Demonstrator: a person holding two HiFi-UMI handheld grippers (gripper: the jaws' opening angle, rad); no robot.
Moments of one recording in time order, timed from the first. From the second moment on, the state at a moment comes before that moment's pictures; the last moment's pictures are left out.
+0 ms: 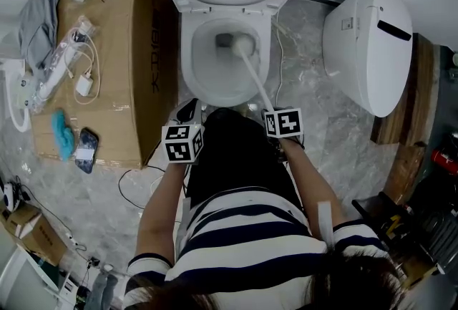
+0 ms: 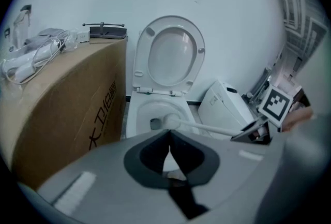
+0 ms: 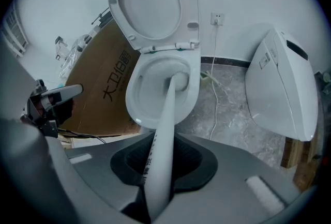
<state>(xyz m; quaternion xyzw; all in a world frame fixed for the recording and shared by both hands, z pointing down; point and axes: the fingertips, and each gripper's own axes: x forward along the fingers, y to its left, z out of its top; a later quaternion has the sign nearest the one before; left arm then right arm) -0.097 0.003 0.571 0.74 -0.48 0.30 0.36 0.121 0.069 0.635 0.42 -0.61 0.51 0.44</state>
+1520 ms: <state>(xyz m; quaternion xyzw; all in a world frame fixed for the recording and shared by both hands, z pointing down) -0.108 0.024 0.580 0.73 -0.49 0.30 0.37 0.048 0.108 0.624 0.30 -0.64 0.59 0.40</state>
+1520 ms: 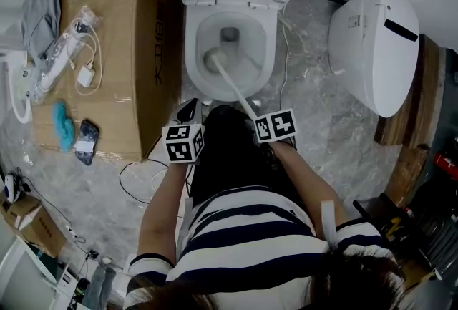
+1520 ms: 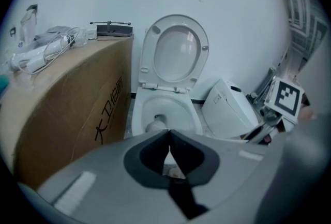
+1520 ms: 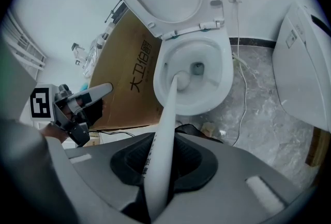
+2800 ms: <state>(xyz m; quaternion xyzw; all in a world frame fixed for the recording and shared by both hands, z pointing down) -0.107 0.011 0.577 0.73 -0.49 0.31 0.35 0.054 0.027 0.630 0.33 -0.70 0.43 0.46</state>
